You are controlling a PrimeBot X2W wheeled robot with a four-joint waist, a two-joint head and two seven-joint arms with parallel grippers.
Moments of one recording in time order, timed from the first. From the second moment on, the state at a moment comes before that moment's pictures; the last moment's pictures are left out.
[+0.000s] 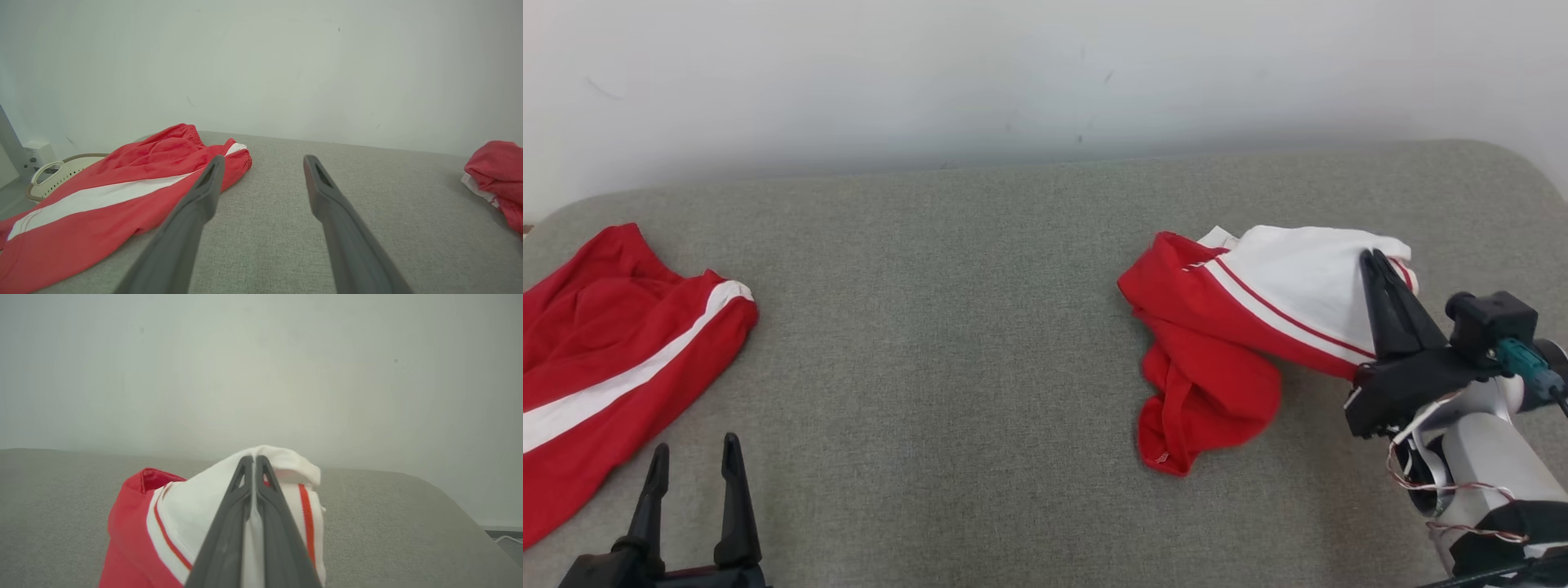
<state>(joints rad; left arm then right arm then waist) -0.09 0.07 0.13 0.03 -0.14 0.01 -0.26 -0.56 -0.34 0.34 0.52 0.28 0.13 -0.26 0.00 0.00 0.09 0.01</state>
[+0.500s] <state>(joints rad) -0.09 0.06 0.12 0.05 -0.13 -0.01 -0.26 -0.49 -0.31 0.30 0.62 0.27 0.13 -0.26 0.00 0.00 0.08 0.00</state>
